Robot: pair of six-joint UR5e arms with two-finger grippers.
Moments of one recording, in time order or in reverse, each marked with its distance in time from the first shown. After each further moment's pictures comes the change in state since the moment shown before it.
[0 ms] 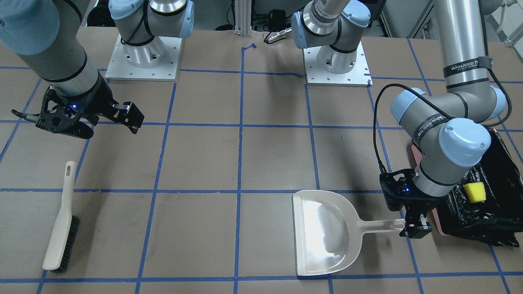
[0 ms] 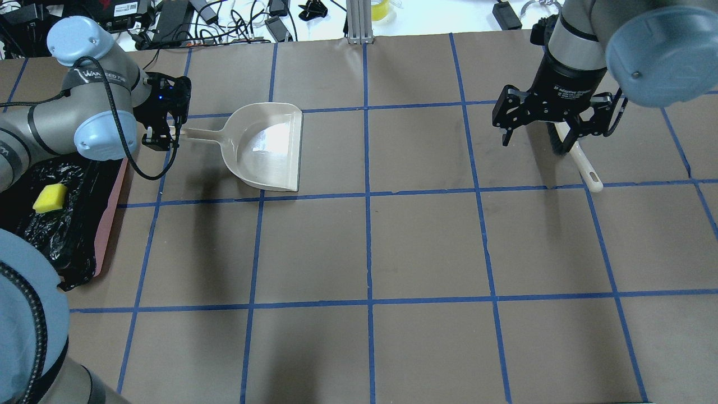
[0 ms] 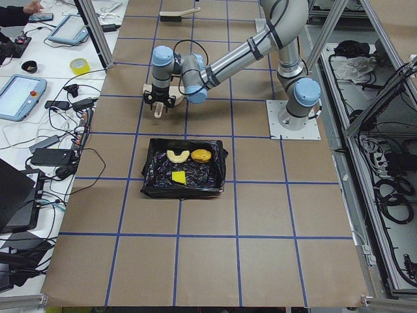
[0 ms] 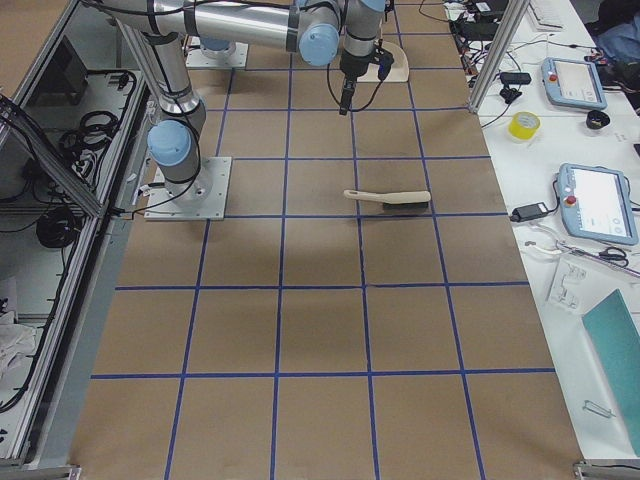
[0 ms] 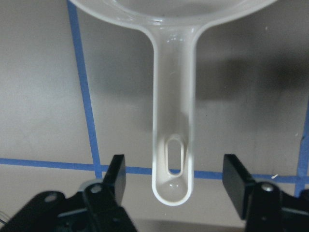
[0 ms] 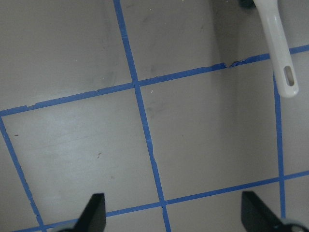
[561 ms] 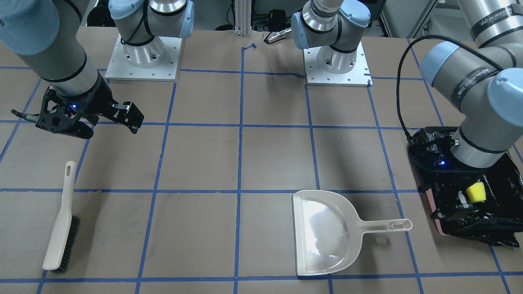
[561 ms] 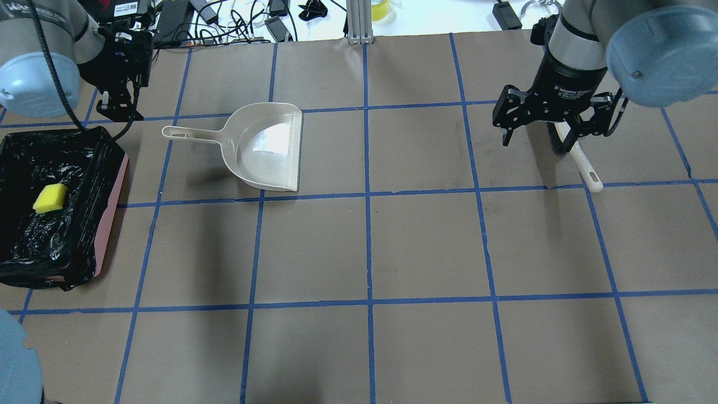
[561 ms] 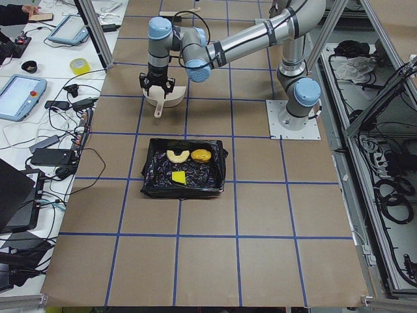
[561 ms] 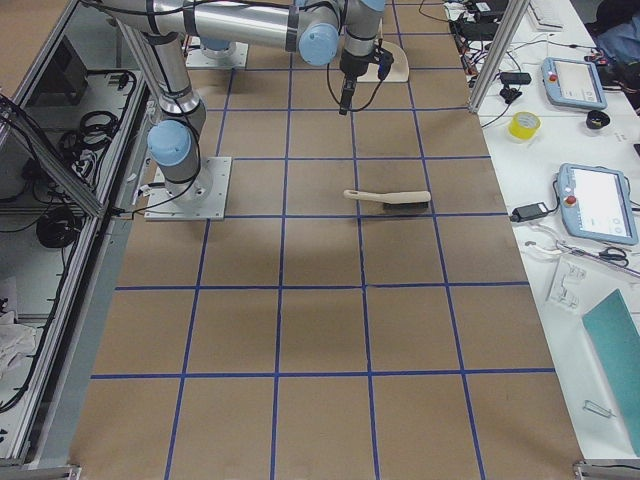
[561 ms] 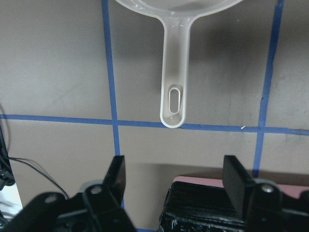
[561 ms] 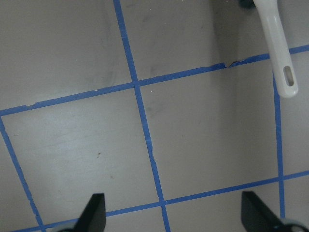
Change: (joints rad) left arm 0.032 0.128 0.138 -0.291 0.015 -0.013; right arm 0.000 -0.001 0.000 0.001 -0.002 -0.002
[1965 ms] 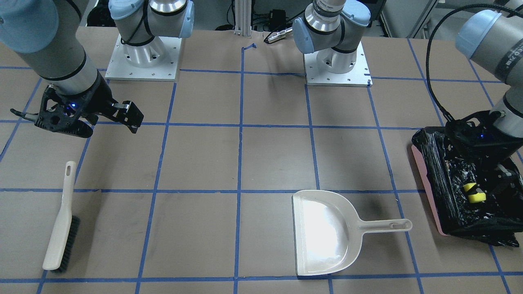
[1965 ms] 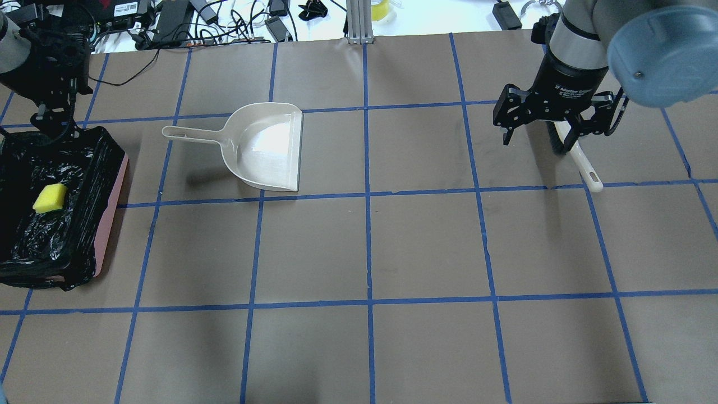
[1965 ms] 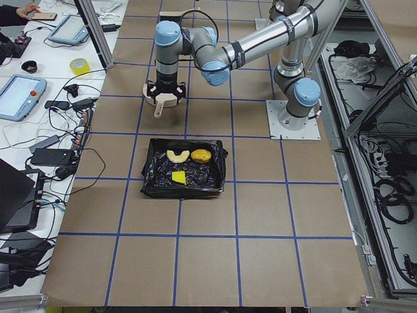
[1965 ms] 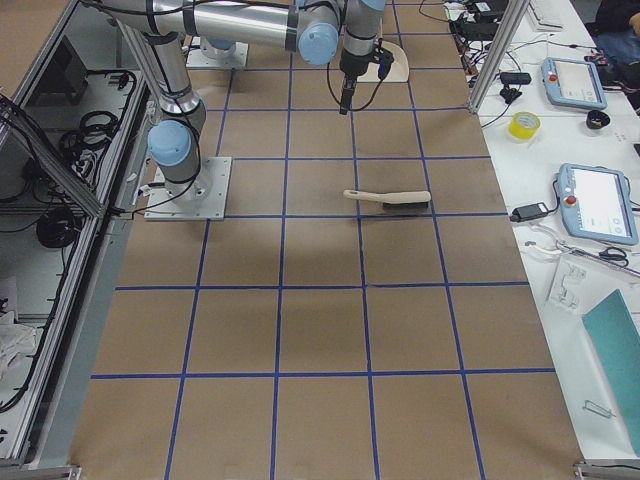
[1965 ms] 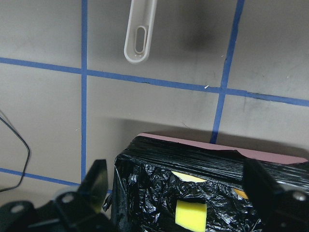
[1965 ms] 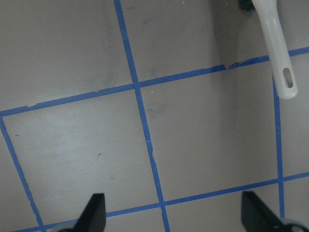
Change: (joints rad) left arm 0.127 0.080 -0.038 -0.075 -0.023 0.000; right arm 0.000 -0.002 0.000 -0.005 0.001 -0.005
